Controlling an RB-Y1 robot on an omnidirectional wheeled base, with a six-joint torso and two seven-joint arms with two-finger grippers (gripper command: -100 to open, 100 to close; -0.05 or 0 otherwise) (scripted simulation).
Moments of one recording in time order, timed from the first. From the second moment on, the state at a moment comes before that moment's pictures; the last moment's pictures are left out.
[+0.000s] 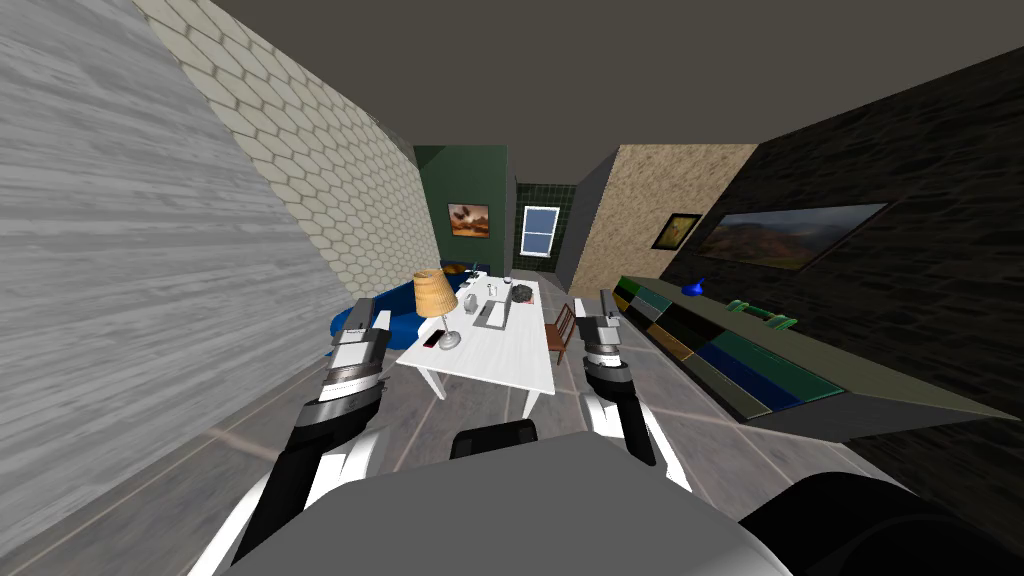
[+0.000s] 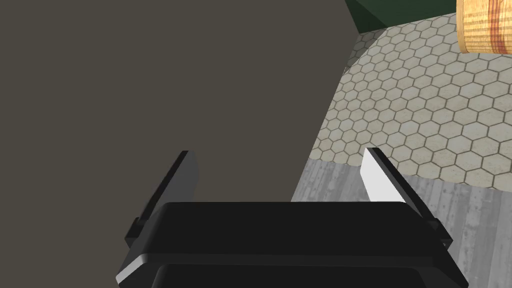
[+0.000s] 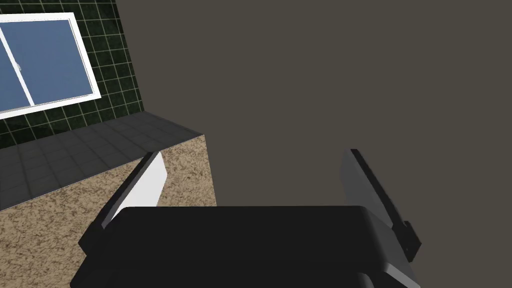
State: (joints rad) left arm 0.54 0.00 0.01 -2.34 -0.10 -0.41 -0.17; right arm 0.53 -0.03 -0.05 -2.35 0.11 -0.52 -0.16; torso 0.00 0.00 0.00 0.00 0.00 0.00
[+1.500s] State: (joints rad) left arm 0.52 0.11 0.06 -2.31 -0.09 -0.39 -0.16; right arm 0.53 -0.03 -0.05 -2.35 0.11 -0.52 -0.16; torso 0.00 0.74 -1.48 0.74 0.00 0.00
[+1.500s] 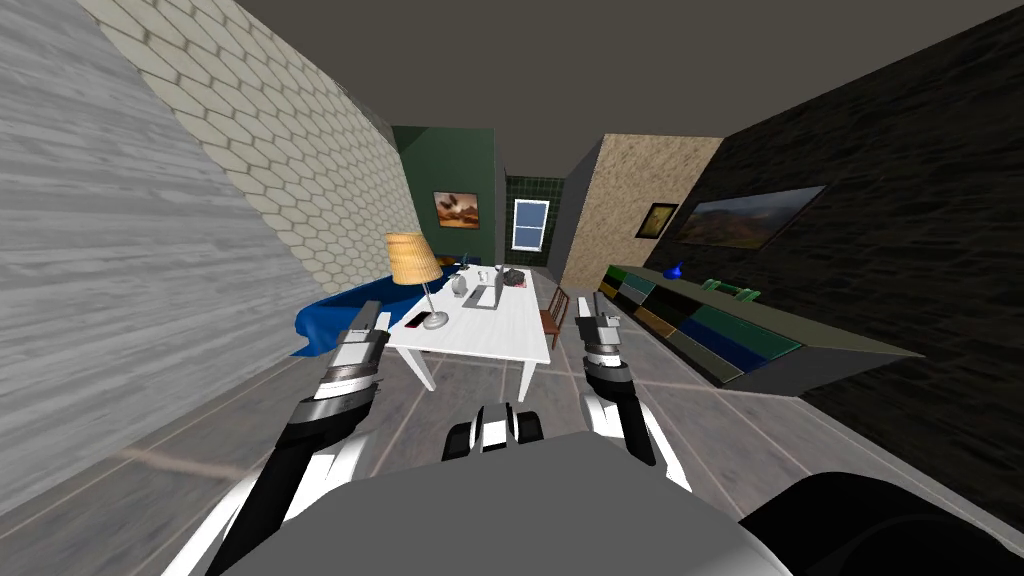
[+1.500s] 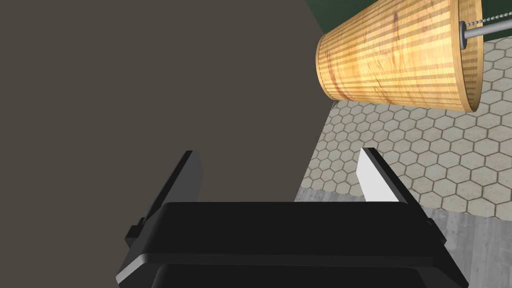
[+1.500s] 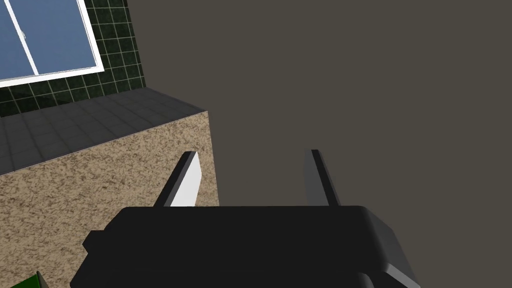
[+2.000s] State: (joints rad) left arm 0.50 0.21 0.15 -2.25 -0.06 -0.35 -0.14; right arm 0.53 -0.03 -0.05 -2.35 0.11 -0.52 -0.16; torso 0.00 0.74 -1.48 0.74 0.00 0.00
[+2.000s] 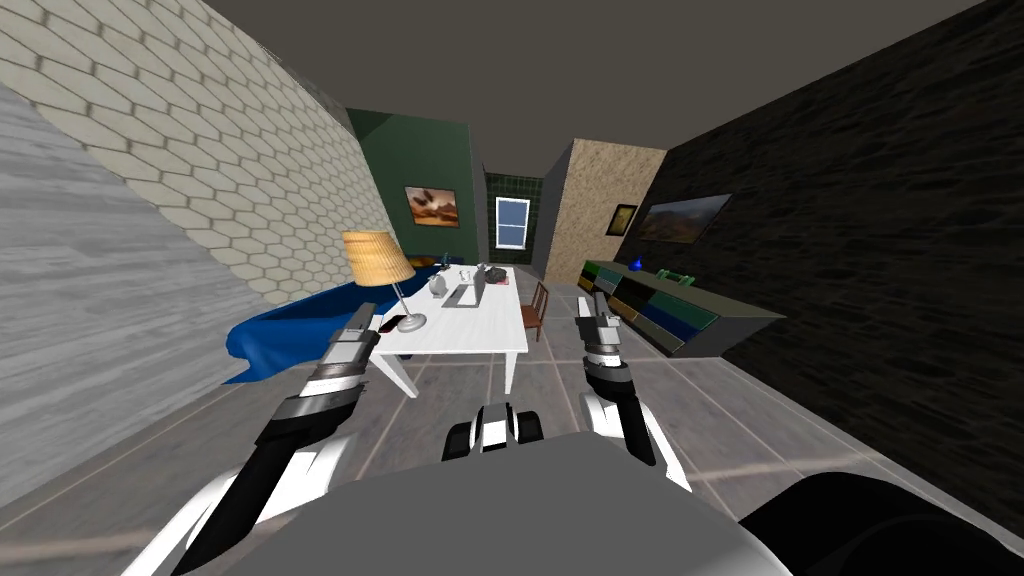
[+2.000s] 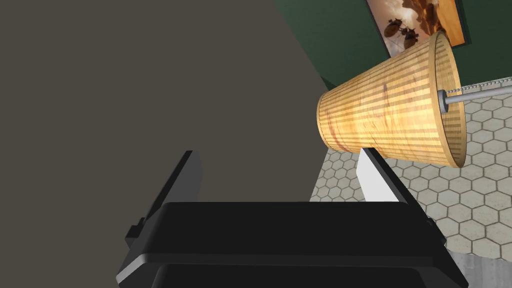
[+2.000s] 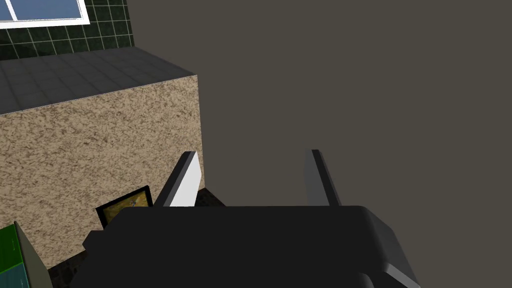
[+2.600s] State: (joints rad) left arm 0.45 0.31 0.28 -2.15 -0.02 -0.28 -0.10; right arm 0.53 -0.03 -0.05 -2.35 0.11 -0.52 -0.16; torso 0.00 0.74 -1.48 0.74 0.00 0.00
